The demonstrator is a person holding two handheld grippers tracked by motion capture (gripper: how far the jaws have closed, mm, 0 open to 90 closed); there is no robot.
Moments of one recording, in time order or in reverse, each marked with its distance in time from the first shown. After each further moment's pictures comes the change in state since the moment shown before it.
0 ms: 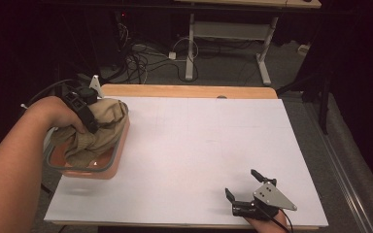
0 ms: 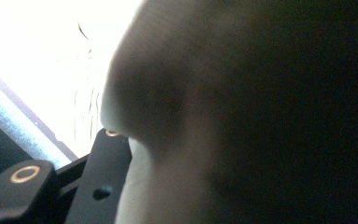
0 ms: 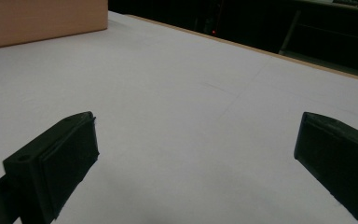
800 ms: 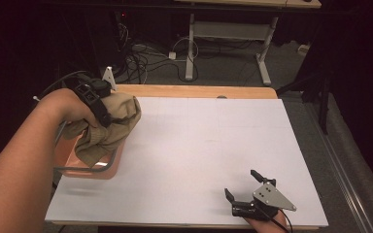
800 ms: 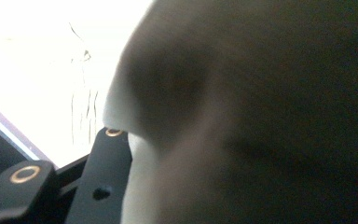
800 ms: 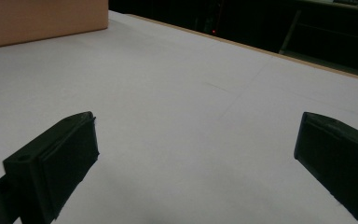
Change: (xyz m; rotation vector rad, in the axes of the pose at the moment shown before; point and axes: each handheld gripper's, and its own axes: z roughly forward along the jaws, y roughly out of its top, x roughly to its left) left arm -0.036 0.021 -0.025 -0.037 0.003 0.057; right arm 0.001 0.000 0.000 0.002 0.000 -0.003
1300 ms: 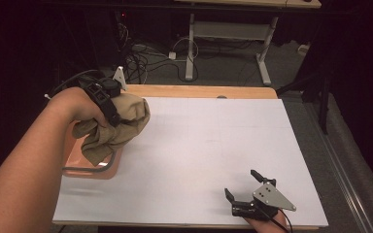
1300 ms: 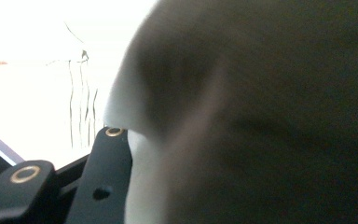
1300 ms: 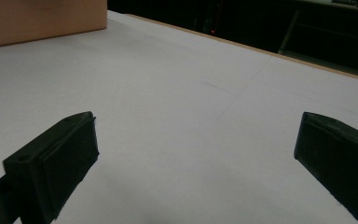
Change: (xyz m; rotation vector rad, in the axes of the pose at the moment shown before) left arm -0.020 0.015 -0.002 -0.006 0.011 0.043; right arm 0.000 0.000 0.000 0.001 -0.005 0.001
